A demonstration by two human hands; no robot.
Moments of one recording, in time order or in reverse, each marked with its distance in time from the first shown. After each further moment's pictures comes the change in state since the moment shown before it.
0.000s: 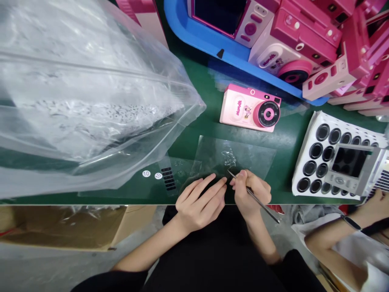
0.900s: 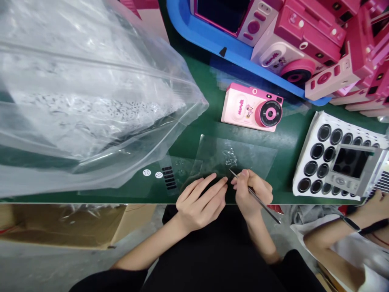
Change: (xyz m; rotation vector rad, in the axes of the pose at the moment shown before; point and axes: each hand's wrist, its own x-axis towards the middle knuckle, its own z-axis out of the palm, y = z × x) left_hand 0.004 0.000 -0.001 0.013 -0.001 0.003; right_hand -0.001 0.002 0.000 -0.015 0.002 0.004
